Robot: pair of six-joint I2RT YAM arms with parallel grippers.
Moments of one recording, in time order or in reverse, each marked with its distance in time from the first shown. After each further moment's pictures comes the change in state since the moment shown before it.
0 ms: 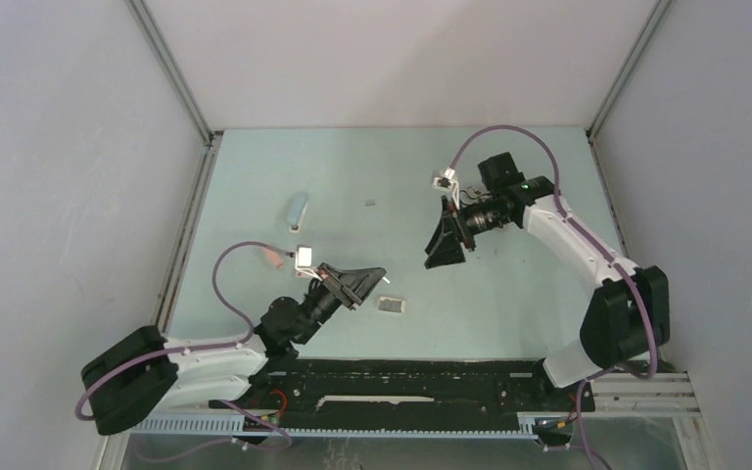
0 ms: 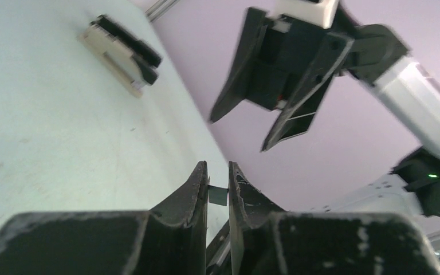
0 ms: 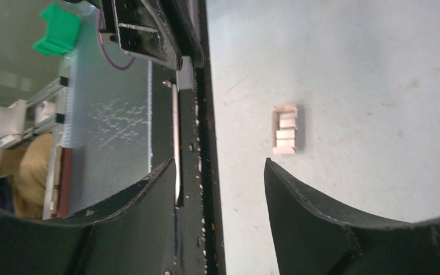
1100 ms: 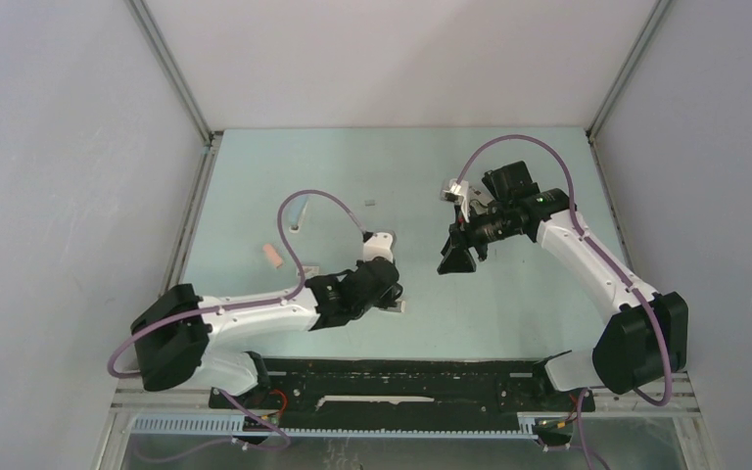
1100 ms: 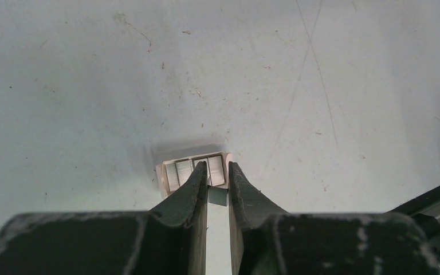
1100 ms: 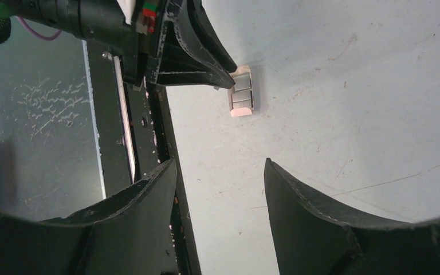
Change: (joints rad) left arm -0.119 0.279 0.650 -1.336 -0.203 0.254; right arm -0.039 -0.163 -0.106 -0.006 0.220 -0.089
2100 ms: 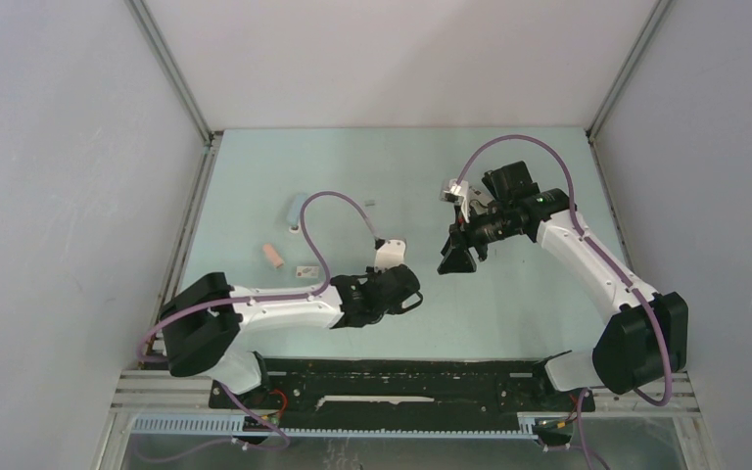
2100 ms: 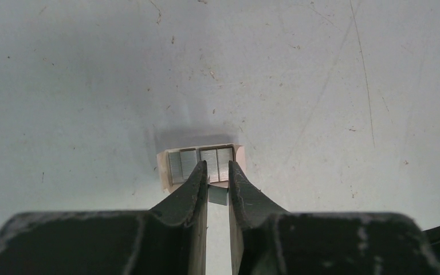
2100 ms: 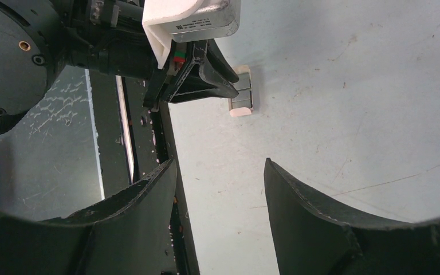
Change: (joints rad) left arm -0.059 0.165 0.115 -0.142 -0.091 -0.078; right arm 0.000 0.000 0.000 -0.002 0.000 -0.011
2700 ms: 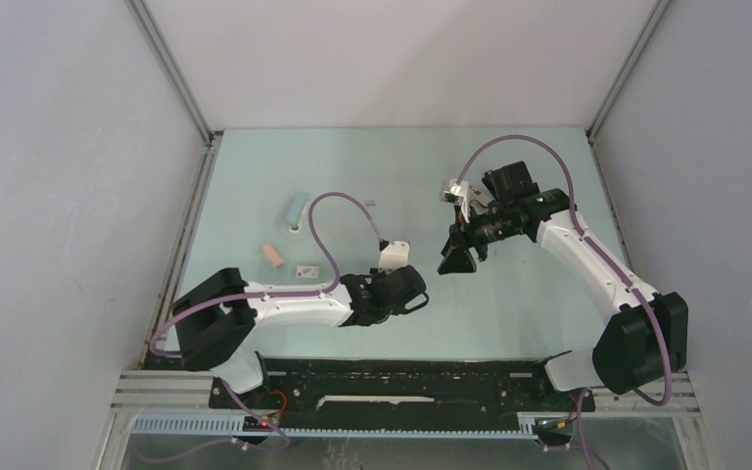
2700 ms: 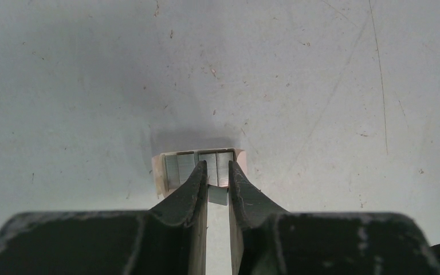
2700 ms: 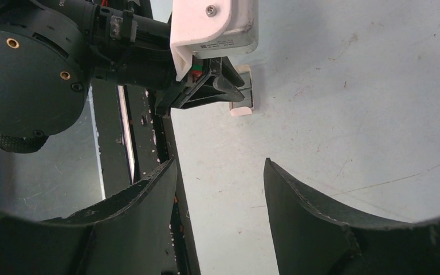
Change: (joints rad) left arm -0.002 0.064 0.030 -0.021 -0.010 -0.026; right arm 0.000 0.000 0.000 -0.003 0.000 0.000
